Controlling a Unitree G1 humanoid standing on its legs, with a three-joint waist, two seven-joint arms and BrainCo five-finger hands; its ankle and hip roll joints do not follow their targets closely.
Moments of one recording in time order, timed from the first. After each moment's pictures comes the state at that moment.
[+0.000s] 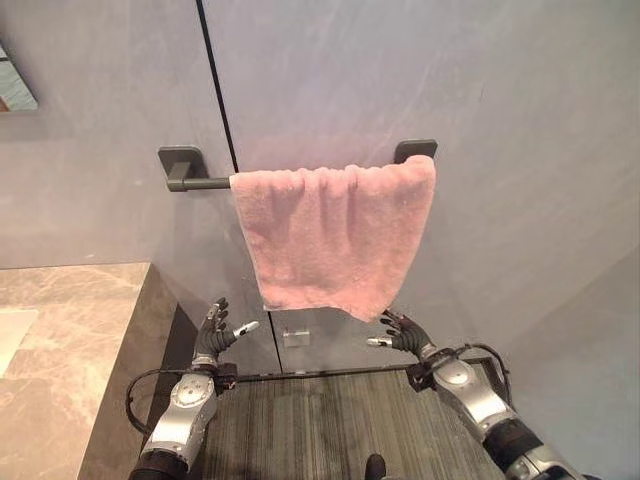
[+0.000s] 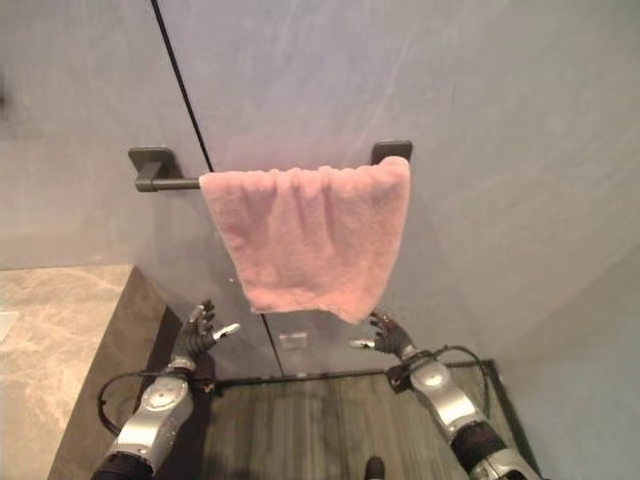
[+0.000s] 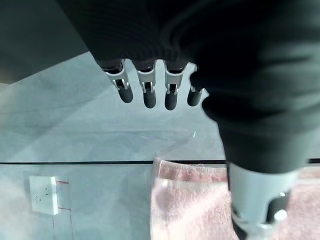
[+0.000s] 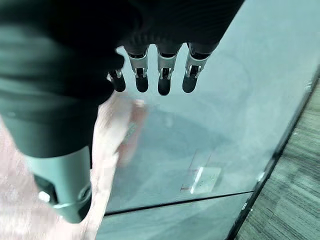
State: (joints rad) left arm 0.00 0.35 -0.16 0.37 -0.34 -0.08 0.18; right arm -0.16 -0.42 0.41 0.45 0.26 0.03 0.03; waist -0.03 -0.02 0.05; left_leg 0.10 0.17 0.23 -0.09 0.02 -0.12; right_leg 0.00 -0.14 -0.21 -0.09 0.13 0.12
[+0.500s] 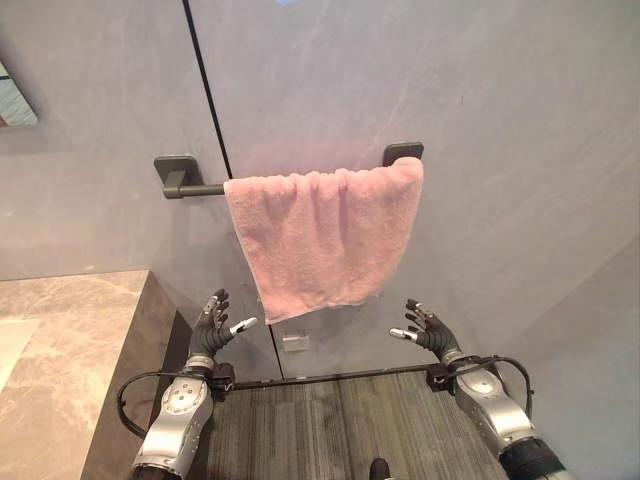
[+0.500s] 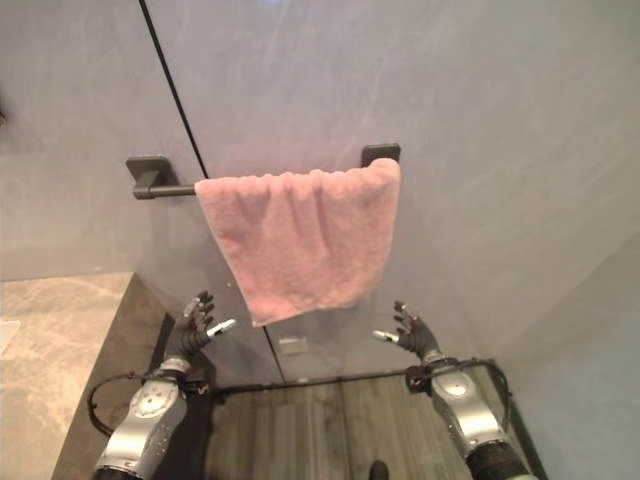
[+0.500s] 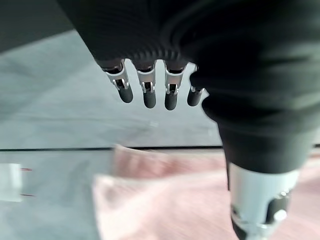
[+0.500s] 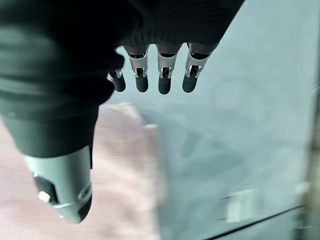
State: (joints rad) left arm 0.10 0.36 -0.09 0.08 -0.35 -0.07 0.11; right arm -0.02 -0.42 0.22 0.22 0.38 0.01 0.01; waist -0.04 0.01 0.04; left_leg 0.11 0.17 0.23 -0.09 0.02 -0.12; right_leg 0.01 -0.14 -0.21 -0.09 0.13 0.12
